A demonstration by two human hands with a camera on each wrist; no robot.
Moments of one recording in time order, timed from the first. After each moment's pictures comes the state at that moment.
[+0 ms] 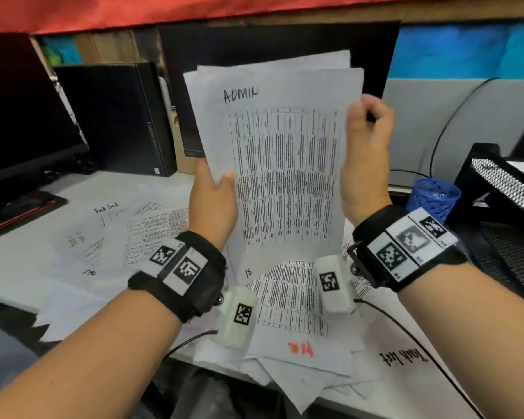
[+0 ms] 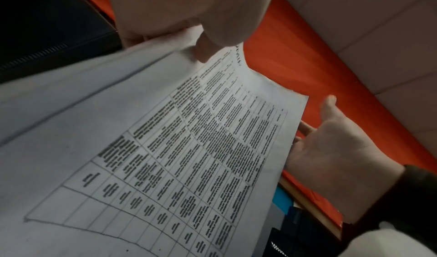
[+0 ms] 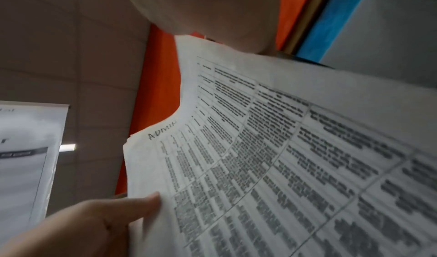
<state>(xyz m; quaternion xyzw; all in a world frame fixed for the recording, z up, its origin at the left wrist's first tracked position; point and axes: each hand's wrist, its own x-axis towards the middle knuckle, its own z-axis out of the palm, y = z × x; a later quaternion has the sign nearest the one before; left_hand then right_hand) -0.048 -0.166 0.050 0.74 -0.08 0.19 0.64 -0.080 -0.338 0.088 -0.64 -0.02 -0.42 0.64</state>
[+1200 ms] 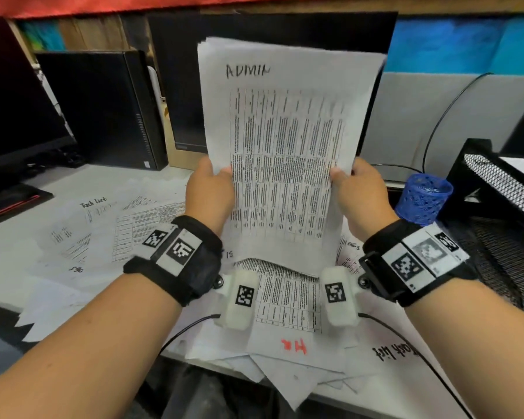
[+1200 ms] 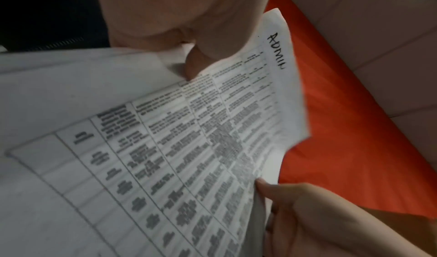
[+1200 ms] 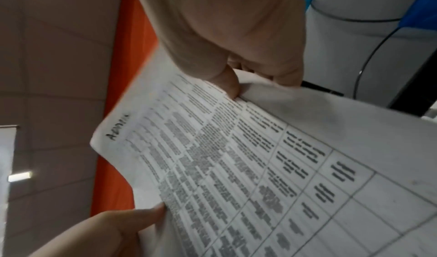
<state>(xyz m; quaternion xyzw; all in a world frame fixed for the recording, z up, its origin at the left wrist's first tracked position) -0.031 -0.174 0.052 0.75 -0.04 0.13 0.65 -0.076 -0.366 0.049 -0.76 0.13 -0.27 0.58</state>
